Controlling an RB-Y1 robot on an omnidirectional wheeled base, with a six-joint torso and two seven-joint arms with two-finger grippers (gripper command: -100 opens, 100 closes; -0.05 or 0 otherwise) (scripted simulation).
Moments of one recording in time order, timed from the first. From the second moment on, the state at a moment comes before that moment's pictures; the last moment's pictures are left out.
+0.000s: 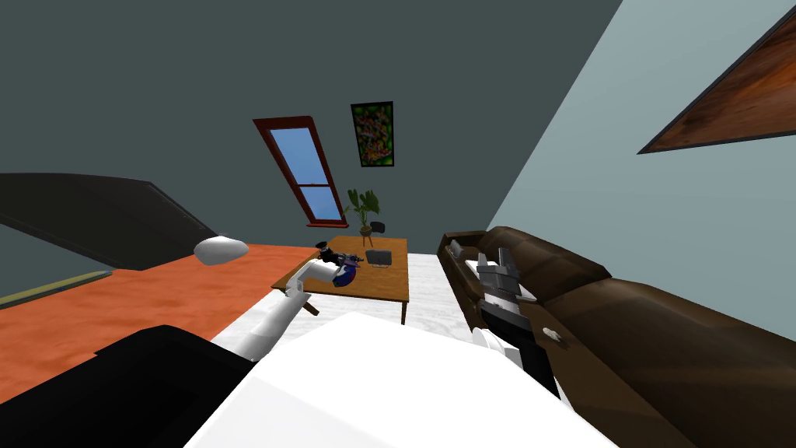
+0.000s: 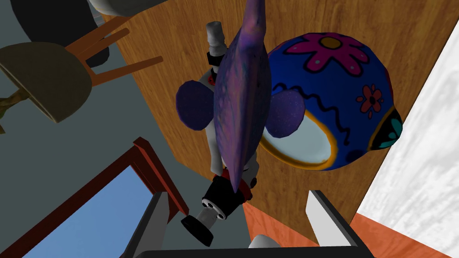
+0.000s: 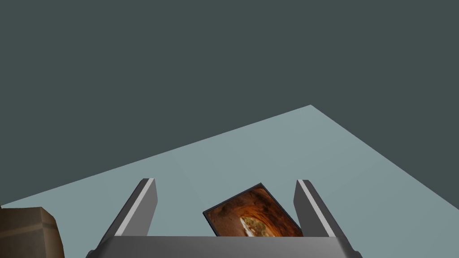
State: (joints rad) left arm 0.16 0.60 0.17 -1.91 0.15 1.12 0.10; right arm 0.53 0.03 0.01 -2.24 -0.12 -0.44 0.06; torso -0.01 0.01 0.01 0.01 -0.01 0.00
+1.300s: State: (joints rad) left arm 0.19 0.66 0.20 -2.11 0.21 1.30 0.13; right arm 0.53 0.03 0.01 -2.24 -0.12 -0.44 0.06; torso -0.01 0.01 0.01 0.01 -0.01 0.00
